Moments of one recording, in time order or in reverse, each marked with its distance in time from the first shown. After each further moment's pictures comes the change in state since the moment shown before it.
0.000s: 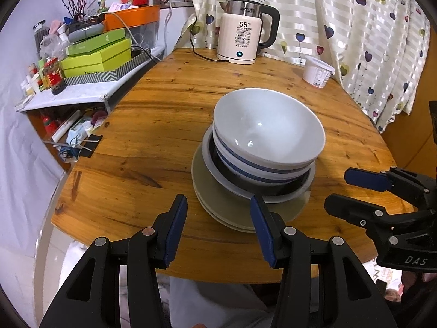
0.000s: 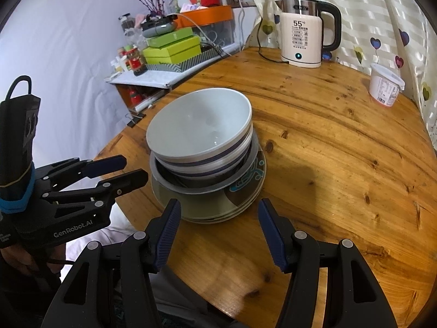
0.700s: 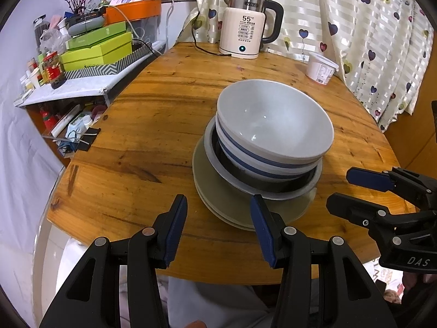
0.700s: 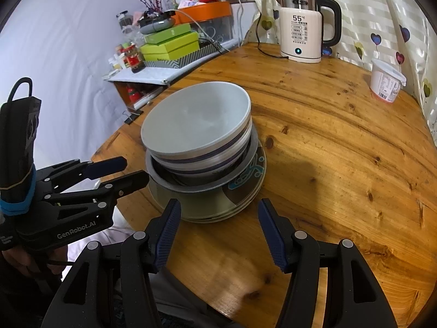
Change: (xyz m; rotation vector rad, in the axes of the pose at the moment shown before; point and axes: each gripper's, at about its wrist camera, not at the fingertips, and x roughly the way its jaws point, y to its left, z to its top) left arm 0.010 0.001 -0.004 -0.015 0.020 -0.001; right arm 0.007 -0.003 -0.001 0.007 0.013 0.002
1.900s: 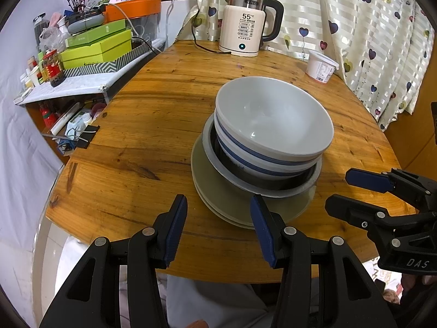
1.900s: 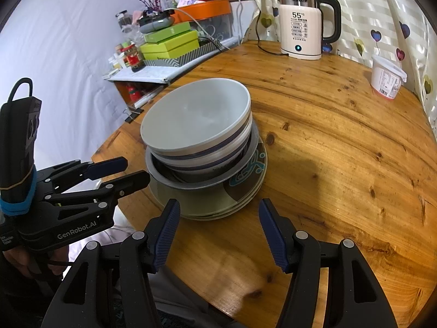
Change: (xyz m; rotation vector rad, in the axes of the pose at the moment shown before) left arm 0.002 -0.002 -0.003 -0.002 0.008 0.001; right arm 0.004 -0.001 -0.003 0.007 0.008 0.005
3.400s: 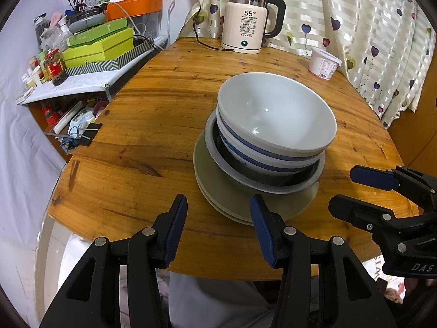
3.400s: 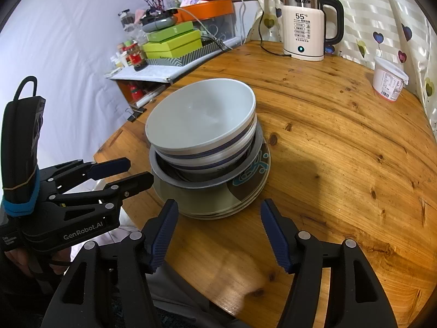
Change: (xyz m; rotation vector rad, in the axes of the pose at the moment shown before) left arm 0.000 -0.002 0.001 0.003 0.018 0.018; right arm -0.003 0.003 -0.002 -0.003 0.002 0.003
